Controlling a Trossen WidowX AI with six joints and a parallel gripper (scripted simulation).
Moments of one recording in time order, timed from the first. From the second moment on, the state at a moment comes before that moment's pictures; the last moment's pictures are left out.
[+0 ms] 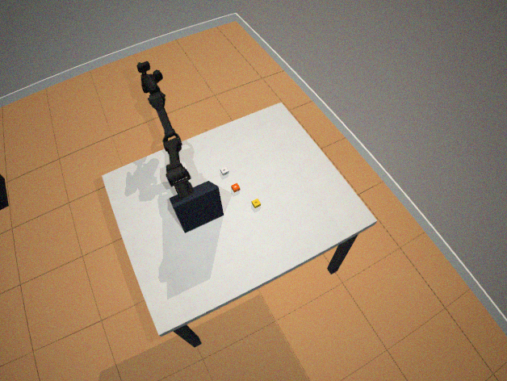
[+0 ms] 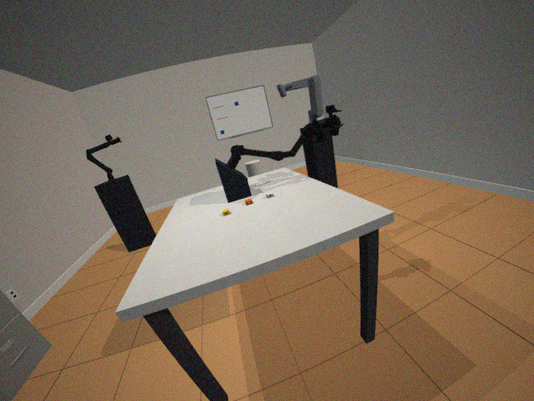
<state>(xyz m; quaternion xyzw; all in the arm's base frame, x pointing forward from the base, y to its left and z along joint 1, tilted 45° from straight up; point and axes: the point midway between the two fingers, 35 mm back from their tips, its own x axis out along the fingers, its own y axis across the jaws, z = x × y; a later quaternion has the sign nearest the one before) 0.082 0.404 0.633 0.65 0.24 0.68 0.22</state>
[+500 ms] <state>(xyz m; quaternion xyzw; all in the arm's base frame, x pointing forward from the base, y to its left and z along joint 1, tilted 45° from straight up) 0.018 0.256 0.718 0.67 0.15 0.73 0.05</state>
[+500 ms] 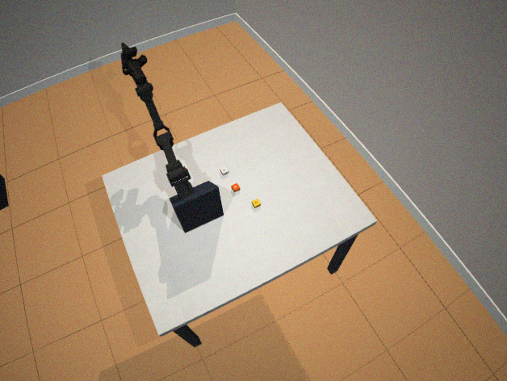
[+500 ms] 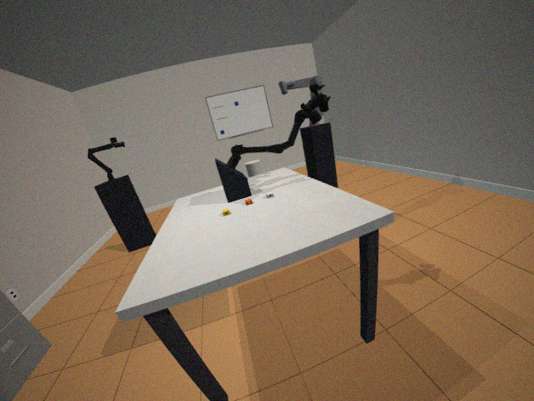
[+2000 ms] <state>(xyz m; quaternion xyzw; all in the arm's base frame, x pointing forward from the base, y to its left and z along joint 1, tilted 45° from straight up) 0.168 -0.357 0.530 0.48 -0.17 0.46 -0.73</state>
